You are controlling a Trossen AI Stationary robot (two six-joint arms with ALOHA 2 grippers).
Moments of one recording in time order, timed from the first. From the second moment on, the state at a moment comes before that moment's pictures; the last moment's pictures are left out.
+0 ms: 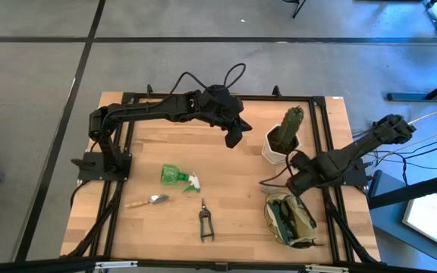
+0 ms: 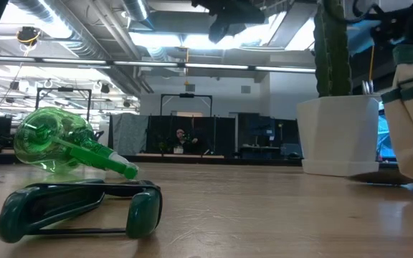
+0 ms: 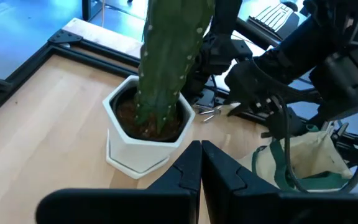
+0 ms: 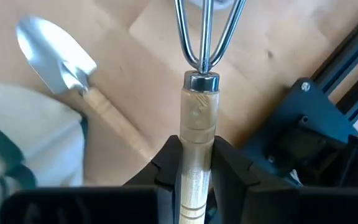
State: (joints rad) left arm 0.21 1.78 1.70 -0.39 0.21 -0.27; right arm 0.51 1.24 0.96 -1.40 0.13 1.38
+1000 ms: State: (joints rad) left arm 0.40 1.71 1.70 -0.42 1.02 -0.25; right arm 0.50 1.14 1.36 -0.98 0.50 1.18
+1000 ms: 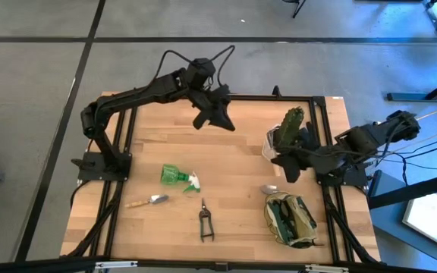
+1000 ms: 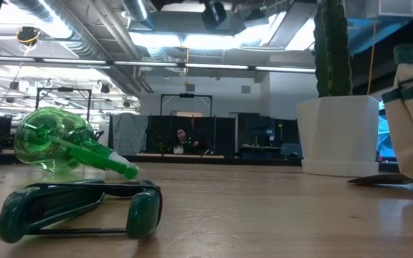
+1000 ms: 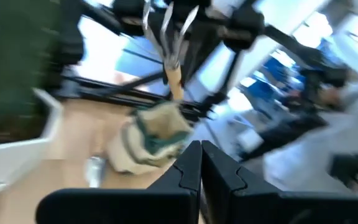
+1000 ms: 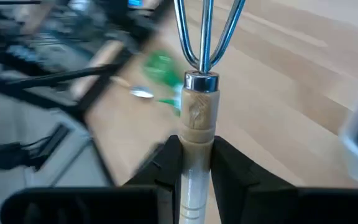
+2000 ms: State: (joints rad) left arm 0.07 1.61 1.71 -0.52 0.05 -0.50; right arm 0.64 1.29 1.36 -0.79 0.79 1.34
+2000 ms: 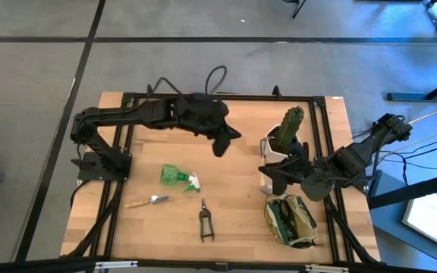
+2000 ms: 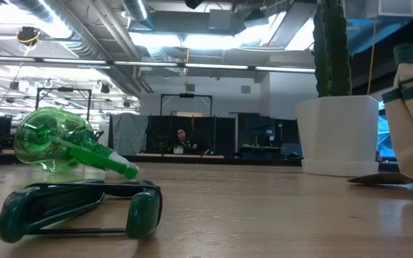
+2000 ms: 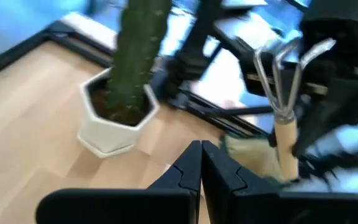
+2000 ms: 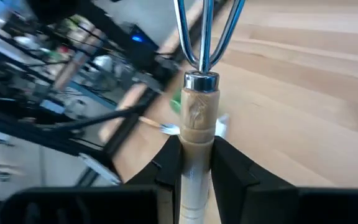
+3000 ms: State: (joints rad) left arm -0.08 1.87 1.70 0.00 -0.33 -0.76; right arm 0.60 1.28 1.36 -1.37 0.73 1.55
